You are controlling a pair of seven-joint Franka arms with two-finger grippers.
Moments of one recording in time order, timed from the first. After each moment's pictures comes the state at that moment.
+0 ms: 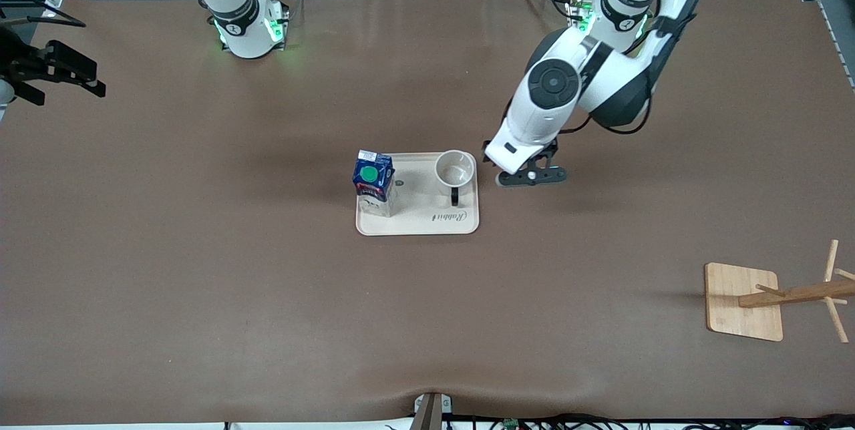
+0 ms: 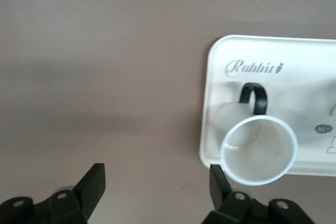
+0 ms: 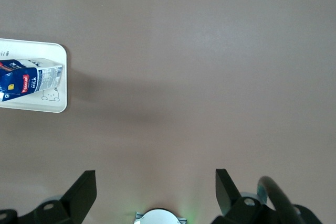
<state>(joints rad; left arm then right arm) -0.33 0.33 -0.32 -1.87 0.04 2.12 -0.73 0.02 -0.04 -0.03 -1.50 0.04 1.38 -0.13</state>
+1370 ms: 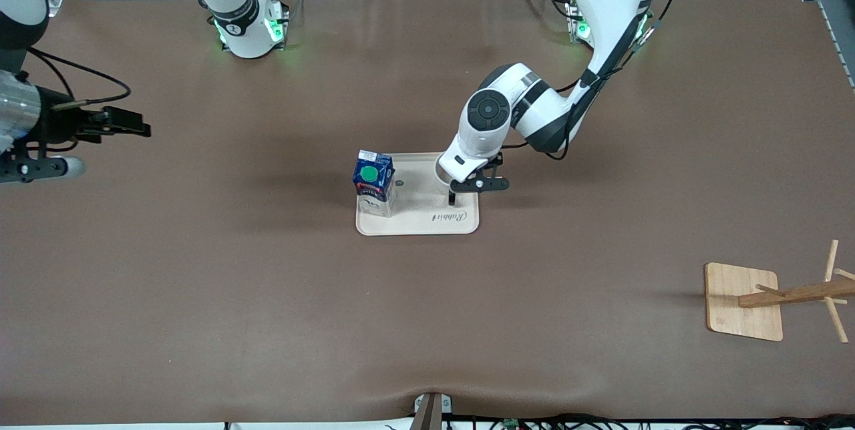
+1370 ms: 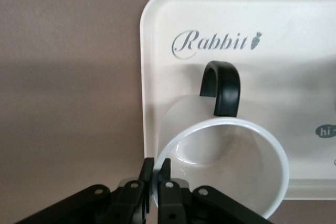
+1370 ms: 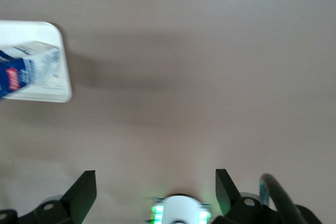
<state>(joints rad) -0.44 0.54 -0.32 -1.83 0.12 2.27 -0.81 0.01 0.14 -0.02 -1.52 0.15 1.37 -0.01</state>
